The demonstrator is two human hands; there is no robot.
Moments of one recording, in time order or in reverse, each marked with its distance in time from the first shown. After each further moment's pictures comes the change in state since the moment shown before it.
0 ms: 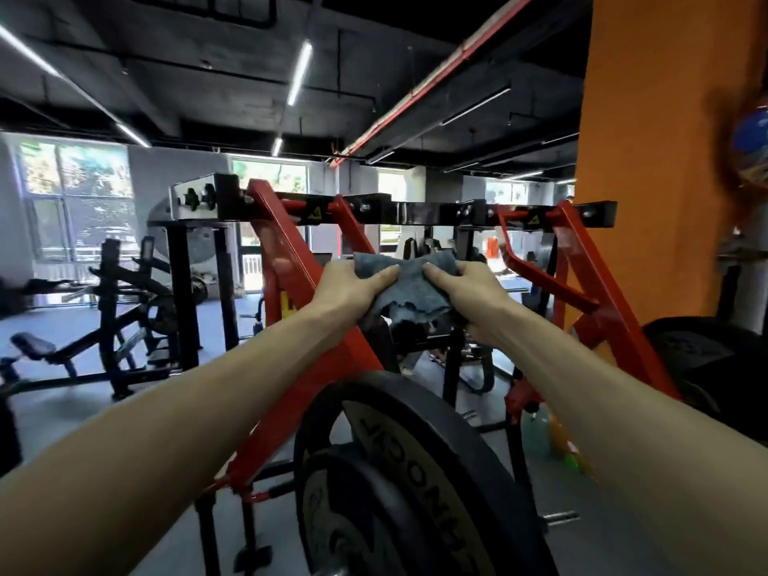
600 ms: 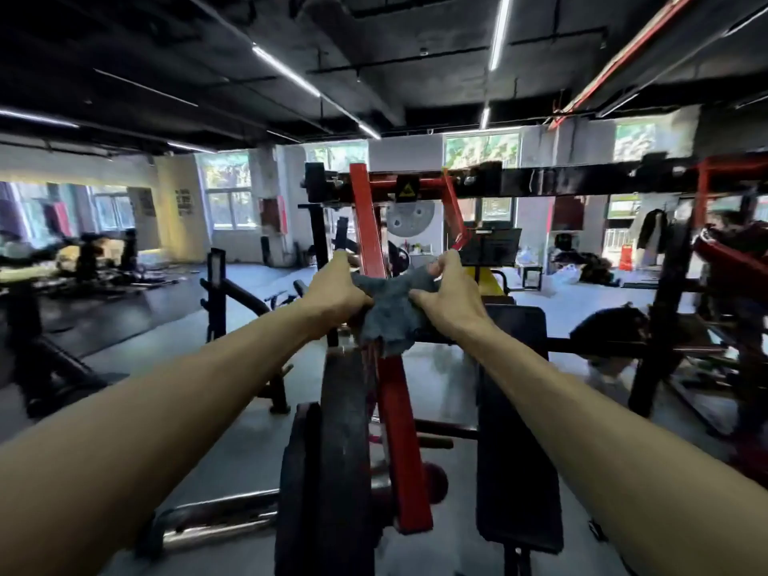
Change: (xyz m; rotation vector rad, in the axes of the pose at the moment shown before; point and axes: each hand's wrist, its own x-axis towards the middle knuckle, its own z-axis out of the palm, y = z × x) left_hand -0.028 0.012 0.045 0.761 0.352 -0.355; right_hand 0.063 0.072 -0.001 -0.199 -0.443 -0.313
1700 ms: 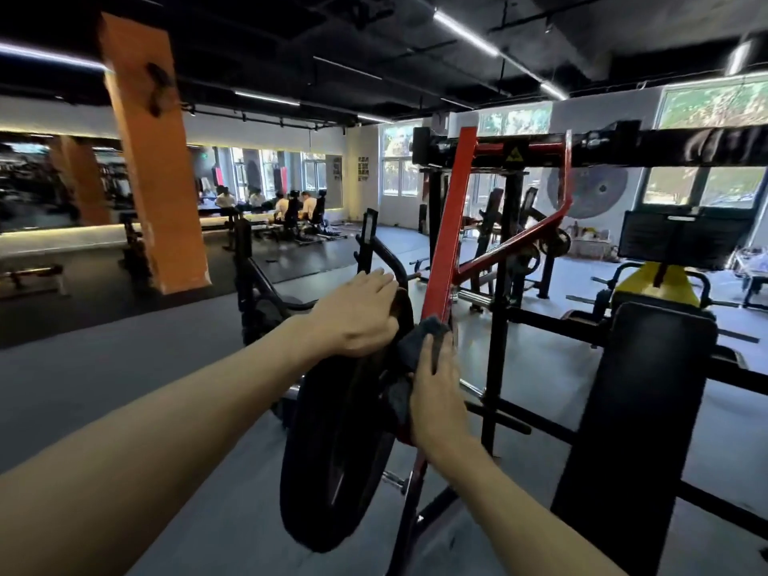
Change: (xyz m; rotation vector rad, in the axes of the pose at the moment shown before) left_hand -0.132 0.015 0.030 0.913 -0.147 -0.088; right_hand -0.152 0.090 0.072 -0.253 -0.410 -0.325
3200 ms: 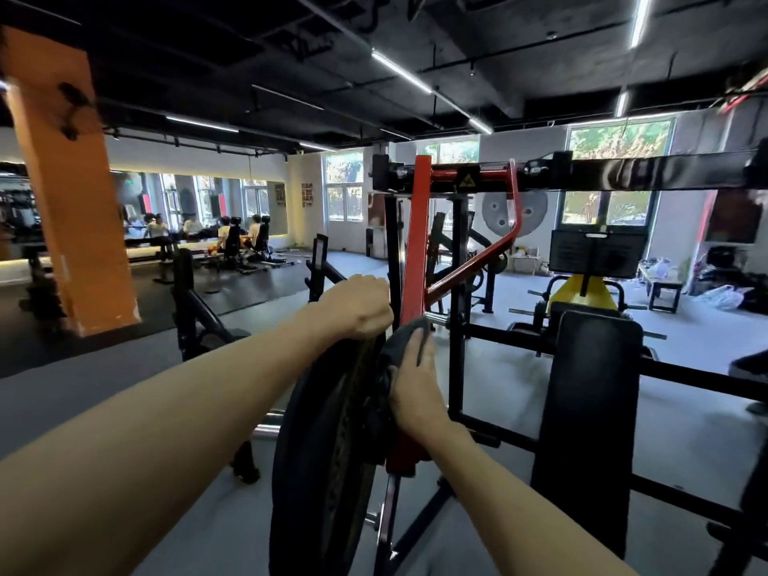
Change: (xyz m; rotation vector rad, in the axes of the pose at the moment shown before) left_hand 0.051 0.002 -0.018 -0.043 0.065 0.016; right_hand 0.045 -0.005 -0.003 0.237 0.049 0.071
